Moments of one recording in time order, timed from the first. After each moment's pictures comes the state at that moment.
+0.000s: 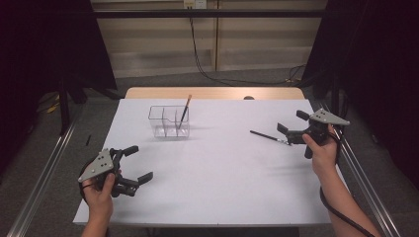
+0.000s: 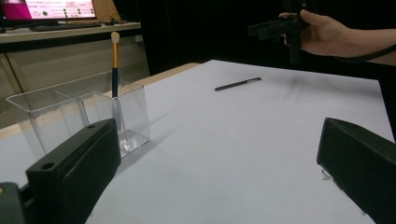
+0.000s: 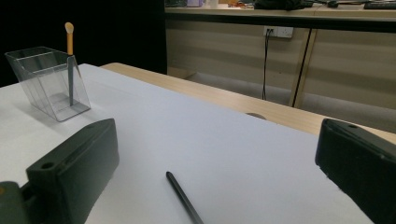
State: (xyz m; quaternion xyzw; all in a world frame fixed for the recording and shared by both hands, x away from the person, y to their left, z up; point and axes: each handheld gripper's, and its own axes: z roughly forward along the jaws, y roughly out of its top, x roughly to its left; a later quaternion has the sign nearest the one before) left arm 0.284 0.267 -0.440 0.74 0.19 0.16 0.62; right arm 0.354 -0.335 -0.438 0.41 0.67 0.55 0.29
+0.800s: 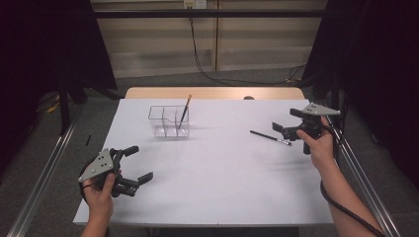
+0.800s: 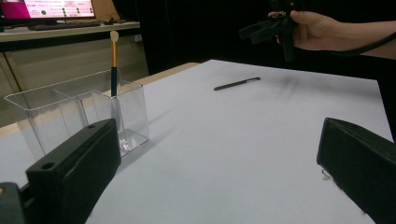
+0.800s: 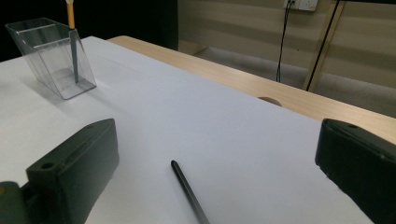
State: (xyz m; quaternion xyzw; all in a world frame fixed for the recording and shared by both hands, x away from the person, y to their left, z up) left arm 0.284 0.266 -0.441 0.74 0.19 0.16 0.62; right arm 0.376 -0.327 -0.433 0.40 0.72 0.51 0.25
